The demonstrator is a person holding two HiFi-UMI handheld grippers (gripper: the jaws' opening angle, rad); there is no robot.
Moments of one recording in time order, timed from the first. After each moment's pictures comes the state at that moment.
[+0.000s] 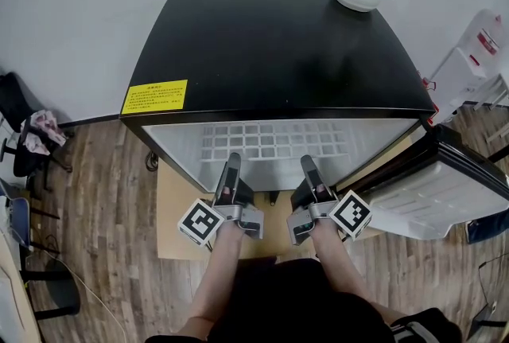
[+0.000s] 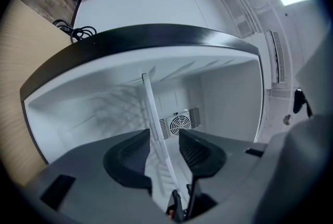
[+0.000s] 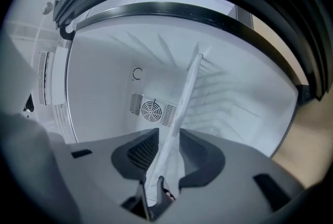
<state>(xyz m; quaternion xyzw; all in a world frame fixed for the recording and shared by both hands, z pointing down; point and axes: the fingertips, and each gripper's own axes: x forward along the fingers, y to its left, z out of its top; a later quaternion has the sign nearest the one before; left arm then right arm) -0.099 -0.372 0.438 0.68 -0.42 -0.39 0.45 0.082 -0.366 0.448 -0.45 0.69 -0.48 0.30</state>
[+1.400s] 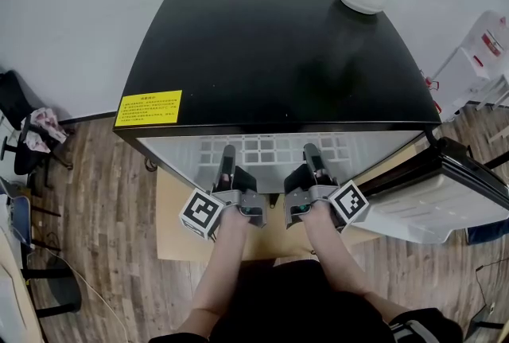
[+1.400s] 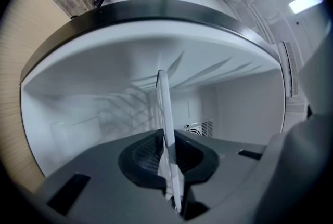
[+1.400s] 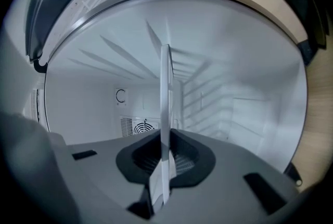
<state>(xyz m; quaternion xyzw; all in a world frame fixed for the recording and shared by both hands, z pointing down) -0.110 -0.405 0.448 0.61 -0.46 -0.44 0.48 0.092 -0.410 0.458 -0.43 0.58 -0.54 0.43</state>
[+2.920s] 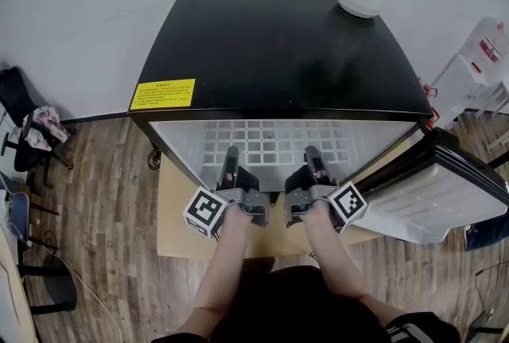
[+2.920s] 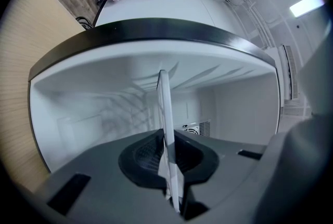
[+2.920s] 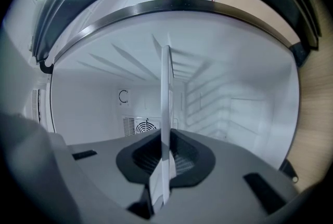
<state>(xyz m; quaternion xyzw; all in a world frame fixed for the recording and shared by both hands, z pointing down) -0.111 -0.392 0.450 0.60 -0.46 -0.45 0.49 0.092 -0.397 0.457 -0.43 0.58 -0.54 0.44</state>
